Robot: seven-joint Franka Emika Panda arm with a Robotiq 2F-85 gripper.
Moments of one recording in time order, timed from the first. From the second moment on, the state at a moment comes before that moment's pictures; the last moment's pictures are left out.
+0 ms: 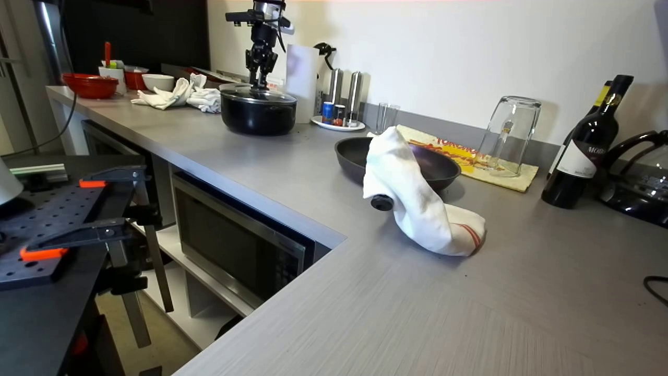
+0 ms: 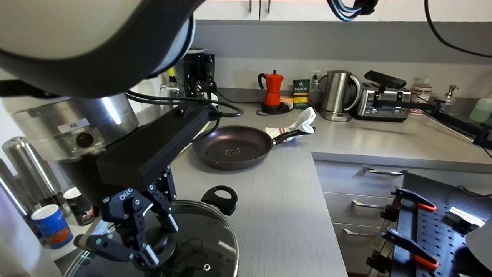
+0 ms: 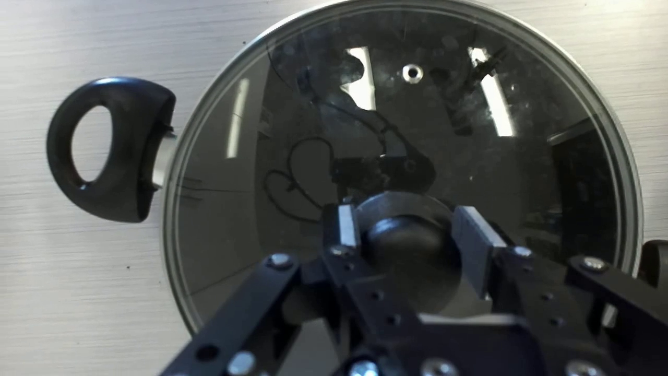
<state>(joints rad) 0.61 0.71 0.19 -1.33 -0.13 1.82 0.38</state>
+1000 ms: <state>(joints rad) 0.62 0.68 0.13 -1.31 -0.17 1.80 0.40</state>
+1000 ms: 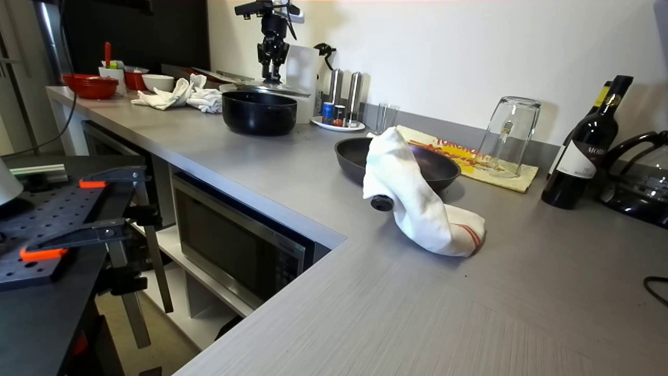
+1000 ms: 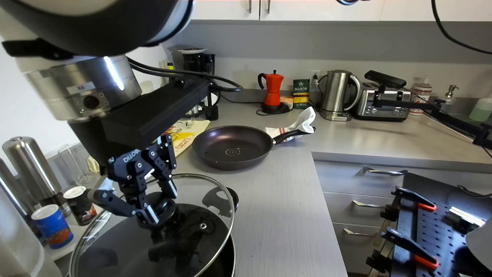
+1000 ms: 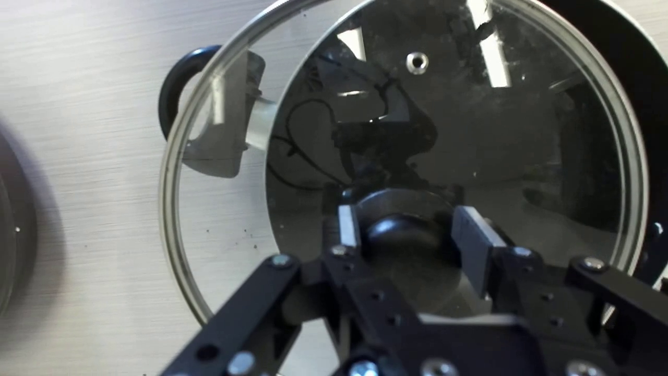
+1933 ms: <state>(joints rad) 0.50 0.53 0.11 -1.52 -0.16 1.90 0.40</state>
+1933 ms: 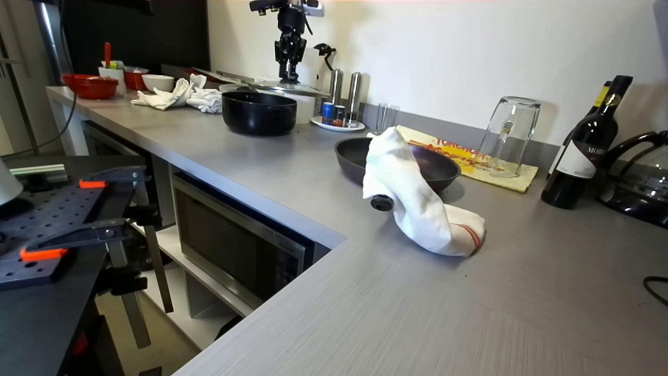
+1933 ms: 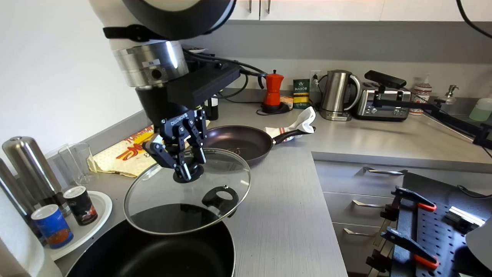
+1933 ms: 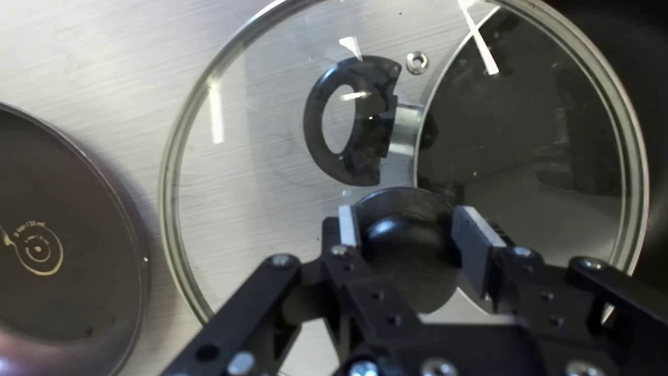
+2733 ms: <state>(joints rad) 0.35 0.28 0.12 -1.90 -0.13 2.09 0.40</state>
